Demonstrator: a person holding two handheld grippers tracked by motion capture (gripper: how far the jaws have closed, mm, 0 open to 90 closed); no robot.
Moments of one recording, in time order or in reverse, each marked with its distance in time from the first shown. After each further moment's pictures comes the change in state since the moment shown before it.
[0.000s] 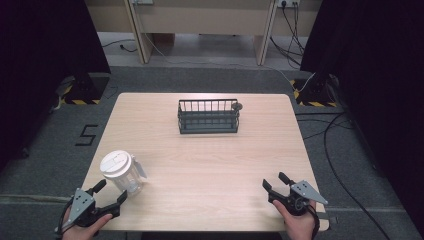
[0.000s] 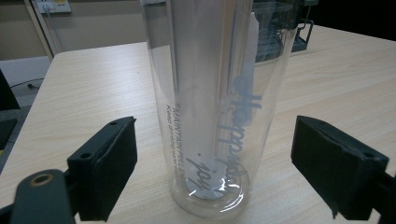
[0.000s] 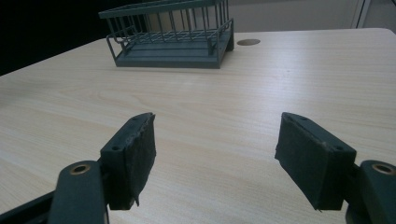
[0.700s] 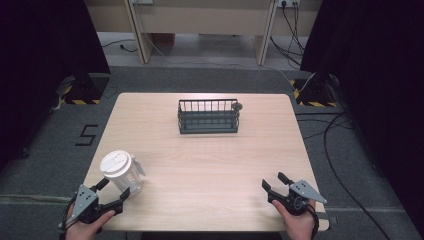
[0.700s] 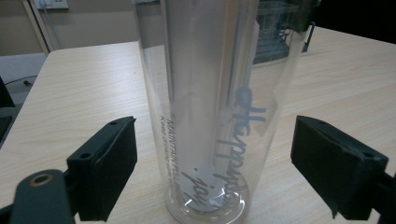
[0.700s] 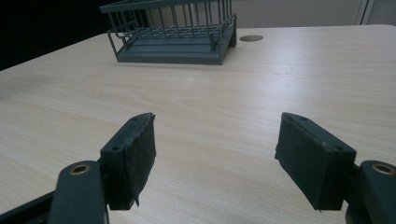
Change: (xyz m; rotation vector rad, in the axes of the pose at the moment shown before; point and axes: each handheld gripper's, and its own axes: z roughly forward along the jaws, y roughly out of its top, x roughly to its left) left arm 0.000 0.003 0.012 0.009 -0.004 -0.014; right arm 0.000 0.001 0.002 0.016 0.004 -0.012
